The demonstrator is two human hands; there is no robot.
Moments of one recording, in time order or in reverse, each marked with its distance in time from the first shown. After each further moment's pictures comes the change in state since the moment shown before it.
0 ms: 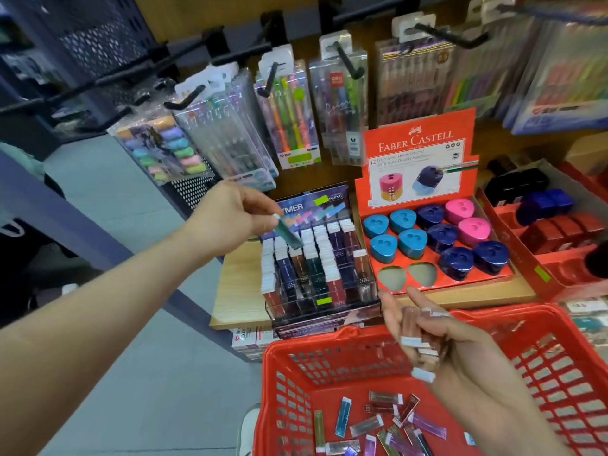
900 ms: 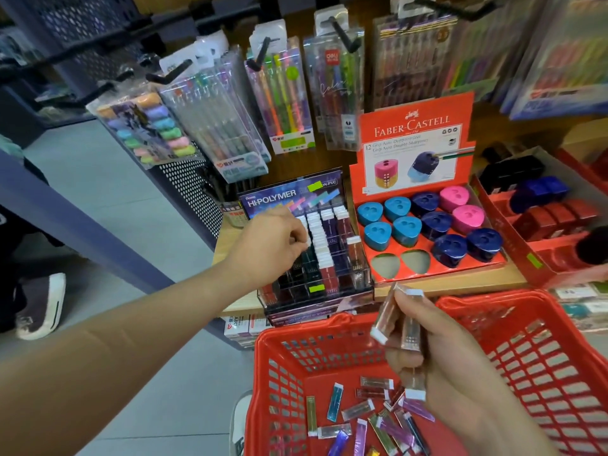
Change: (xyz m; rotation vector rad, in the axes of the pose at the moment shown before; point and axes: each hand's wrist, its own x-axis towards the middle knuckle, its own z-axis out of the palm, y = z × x) left_hand -0.006 -0.021 0.072 0.541 0.002 0.310; right_hand -0.010 0.015 0.012 -0.429 0.146 0.026
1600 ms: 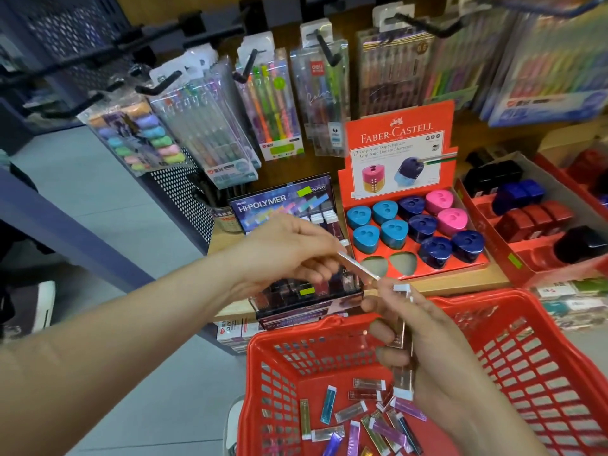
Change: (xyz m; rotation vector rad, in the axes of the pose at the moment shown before) left_hand -0.012 0.055 -0.044 -1.077 -0.461 -0.387; right_hand -0.004 -0.002 0.007 -0.086 -0.037 -0.161
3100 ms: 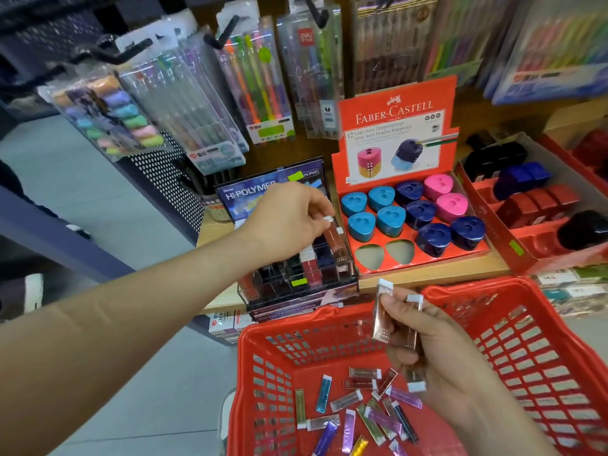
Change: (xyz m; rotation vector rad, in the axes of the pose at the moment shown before) left_hand 0.049 -0.010 0.003 0.821 0.333 0.377; right_hand 0.008 0.007 -0.028 -0.069 0.041 0.075
